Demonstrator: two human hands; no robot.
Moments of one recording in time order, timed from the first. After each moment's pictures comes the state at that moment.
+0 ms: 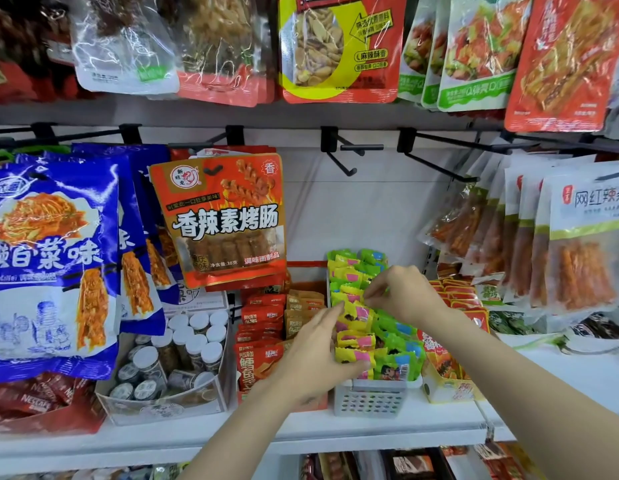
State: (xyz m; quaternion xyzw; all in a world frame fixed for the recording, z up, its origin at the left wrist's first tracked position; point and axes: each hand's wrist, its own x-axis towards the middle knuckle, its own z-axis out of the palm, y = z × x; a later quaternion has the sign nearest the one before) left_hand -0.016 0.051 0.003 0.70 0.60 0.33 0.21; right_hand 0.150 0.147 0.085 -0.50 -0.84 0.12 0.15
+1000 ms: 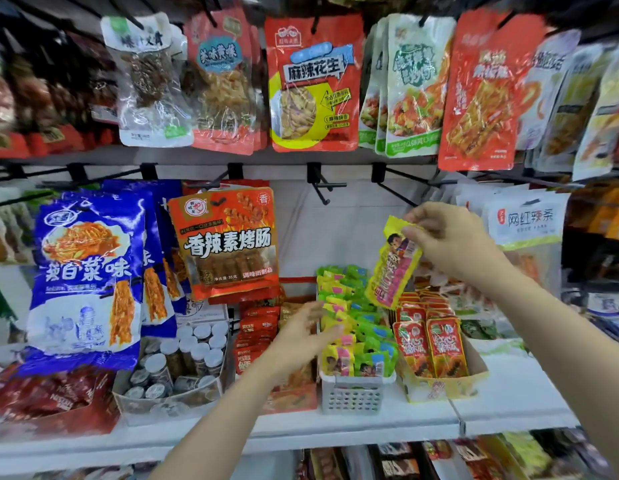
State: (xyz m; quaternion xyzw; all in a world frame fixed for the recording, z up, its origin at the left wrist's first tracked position) left_hand -0.003 0.031 0.060 0.56 0.59 0.42 0.40; right_hand 0.219 0.102 0.208 -0.46 -0.79 0.12 0.39
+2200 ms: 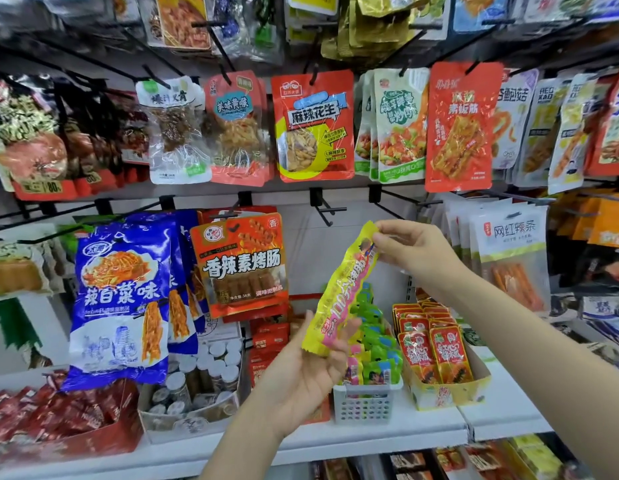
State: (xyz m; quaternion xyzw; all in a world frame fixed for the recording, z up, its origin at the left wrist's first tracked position) left_hand 0.005 -0.051 0.114 0.20 0.19 0.59 0.76; right_hand 0.181 0.066 0.216 -0.32 -0.68 0.44 0.50
